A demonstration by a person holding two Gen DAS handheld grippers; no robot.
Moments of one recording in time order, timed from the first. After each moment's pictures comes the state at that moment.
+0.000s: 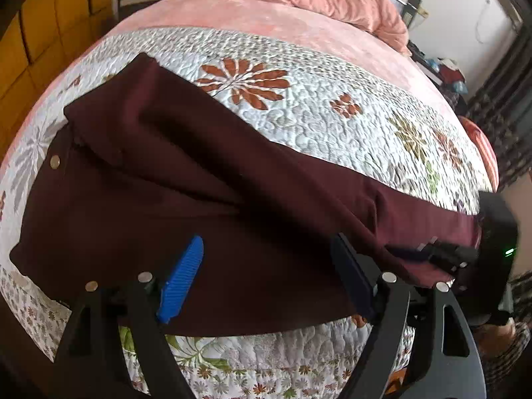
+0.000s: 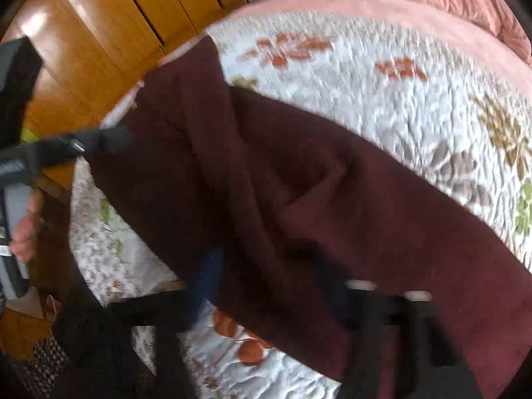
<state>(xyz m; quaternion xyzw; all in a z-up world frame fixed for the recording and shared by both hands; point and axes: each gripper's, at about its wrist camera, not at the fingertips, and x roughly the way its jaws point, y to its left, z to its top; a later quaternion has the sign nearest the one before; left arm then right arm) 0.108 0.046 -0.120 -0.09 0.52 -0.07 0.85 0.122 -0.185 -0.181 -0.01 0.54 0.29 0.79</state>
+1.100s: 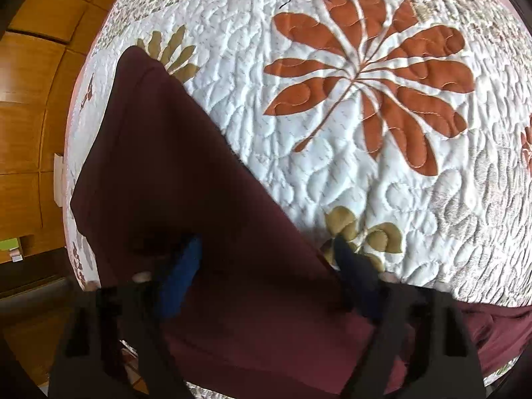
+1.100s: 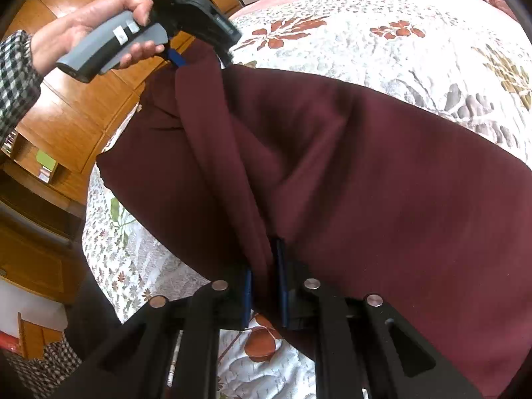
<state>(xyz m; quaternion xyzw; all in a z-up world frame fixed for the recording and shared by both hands) 0.333 0.067 -0.188 0.05 0.73 0.14 0.67 0.103 -0.198 -0.205 0.06 0.54 0.31 0.78</state>
